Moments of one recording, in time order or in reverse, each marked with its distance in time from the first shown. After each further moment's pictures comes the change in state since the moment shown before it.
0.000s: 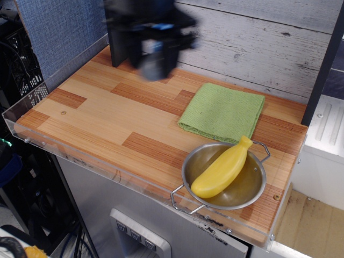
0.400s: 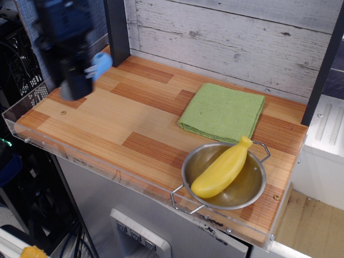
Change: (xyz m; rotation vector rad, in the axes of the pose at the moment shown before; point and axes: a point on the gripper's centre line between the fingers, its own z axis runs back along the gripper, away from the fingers) arm -0.041 0.079 -0.023 -0.050 0.133 -0.287
